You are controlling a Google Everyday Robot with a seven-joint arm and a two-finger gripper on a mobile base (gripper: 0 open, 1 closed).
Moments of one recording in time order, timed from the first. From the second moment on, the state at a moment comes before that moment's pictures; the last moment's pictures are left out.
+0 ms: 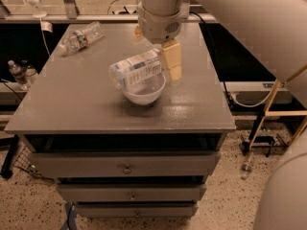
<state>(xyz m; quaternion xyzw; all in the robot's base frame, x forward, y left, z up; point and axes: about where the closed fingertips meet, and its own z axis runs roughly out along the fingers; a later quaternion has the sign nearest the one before) 0.592 -0.008 0.926 -0.88 0.47 -0.05 0.08</state>
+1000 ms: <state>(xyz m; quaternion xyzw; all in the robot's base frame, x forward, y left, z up) 0.599 0.004 0.910 -0.89 0.44 -0.05 0.05</state>
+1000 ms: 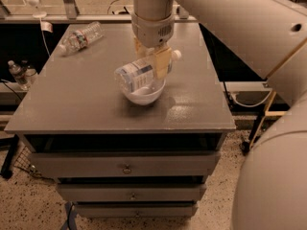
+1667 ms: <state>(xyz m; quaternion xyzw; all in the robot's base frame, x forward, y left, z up) 0.609 0.001 0.933 -0.89 0.45 -0.04 0.08</state>
